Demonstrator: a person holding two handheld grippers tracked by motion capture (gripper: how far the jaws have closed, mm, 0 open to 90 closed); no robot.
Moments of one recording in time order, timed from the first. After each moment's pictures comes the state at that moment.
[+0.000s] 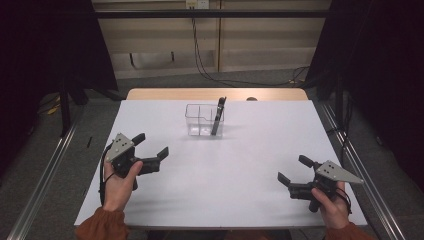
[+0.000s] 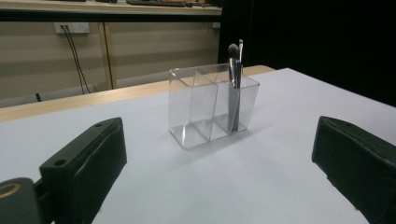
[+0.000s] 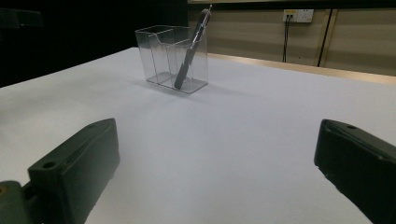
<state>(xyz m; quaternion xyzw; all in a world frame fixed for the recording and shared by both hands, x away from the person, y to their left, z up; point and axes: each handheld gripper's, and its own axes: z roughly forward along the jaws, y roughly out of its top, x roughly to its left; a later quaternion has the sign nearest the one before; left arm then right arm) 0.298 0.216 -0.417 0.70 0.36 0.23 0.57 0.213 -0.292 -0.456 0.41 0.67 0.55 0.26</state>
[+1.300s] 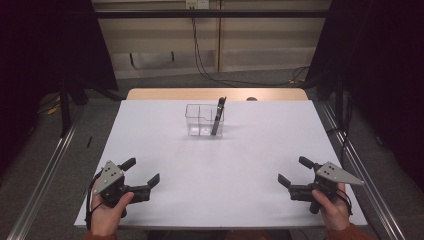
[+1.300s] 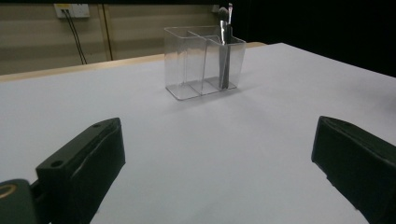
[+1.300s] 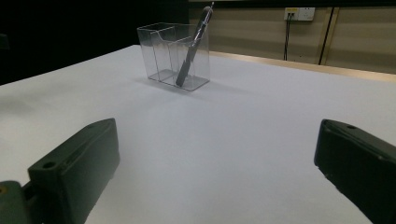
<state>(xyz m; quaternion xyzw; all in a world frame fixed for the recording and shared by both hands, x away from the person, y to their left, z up) 0.244 0.240 -0.439 0.72 0.36 0.23 0.55 0.209 -0.292 -0.456 0.41 0.68 0.55 0.26</state>
